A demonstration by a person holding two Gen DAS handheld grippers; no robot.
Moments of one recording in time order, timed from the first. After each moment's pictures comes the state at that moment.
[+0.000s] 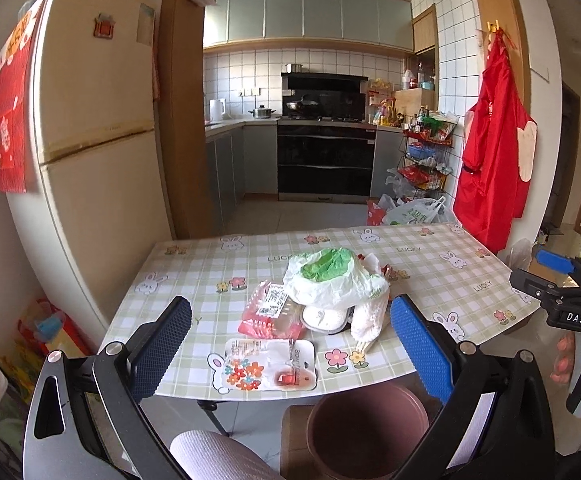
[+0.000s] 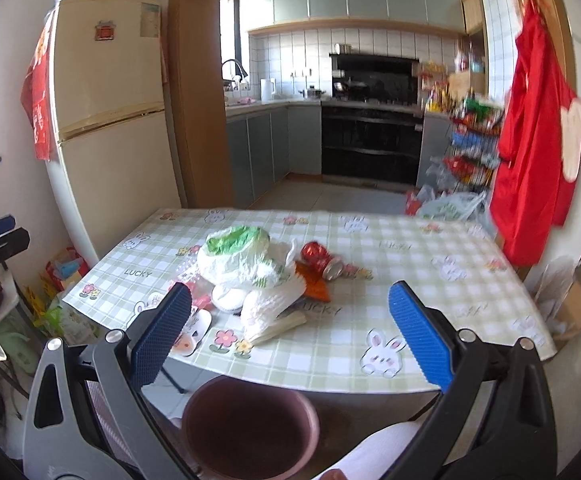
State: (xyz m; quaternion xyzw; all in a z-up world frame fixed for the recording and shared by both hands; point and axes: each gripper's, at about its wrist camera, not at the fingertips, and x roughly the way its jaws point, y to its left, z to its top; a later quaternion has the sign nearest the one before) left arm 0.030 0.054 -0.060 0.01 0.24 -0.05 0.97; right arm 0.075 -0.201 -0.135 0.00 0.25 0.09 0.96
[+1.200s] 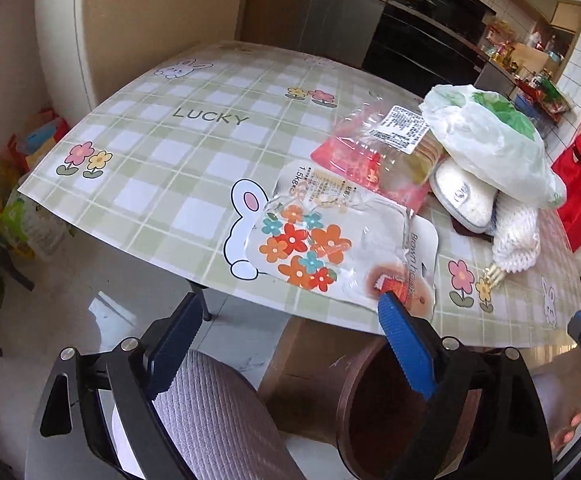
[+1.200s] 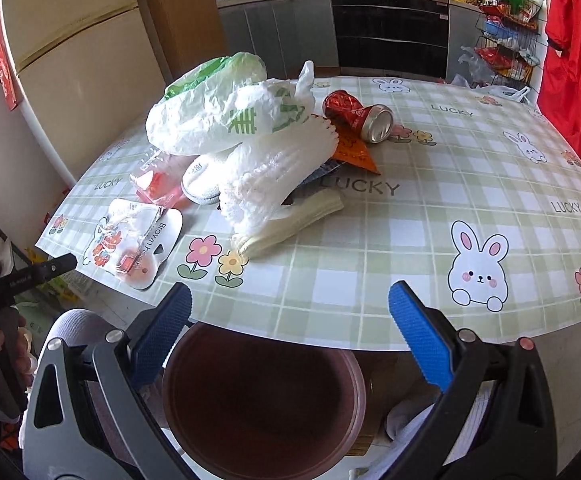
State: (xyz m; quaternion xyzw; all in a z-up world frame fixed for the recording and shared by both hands) left arm 0.157 0.130 -0.300 -0.14 0.46 0.07 0.88; right arm 0.193 -0.175 -0.315 0.02 0.42 0.12 0.90
